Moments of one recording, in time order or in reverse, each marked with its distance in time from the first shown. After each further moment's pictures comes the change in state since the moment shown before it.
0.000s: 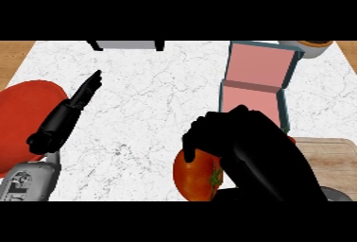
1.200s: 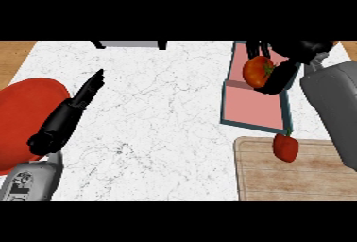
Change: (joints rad) left arm -0.004 -0.022 0.004 -0.024 -0.014 -0.016 0.015; right arm -0.370 -0.219 -0.307 0.983 0.036 0.203 -0.432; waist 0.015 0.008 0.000
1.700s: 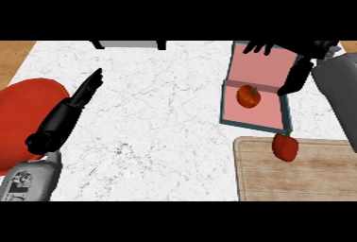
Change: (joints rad) left arm -0.005 0.000 0.013 0.009 -0.004 -0.007 -0.013; right arm -0.071 -0.056 0.006 0.253 0.005 0.106 -0.314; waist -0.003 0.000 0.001
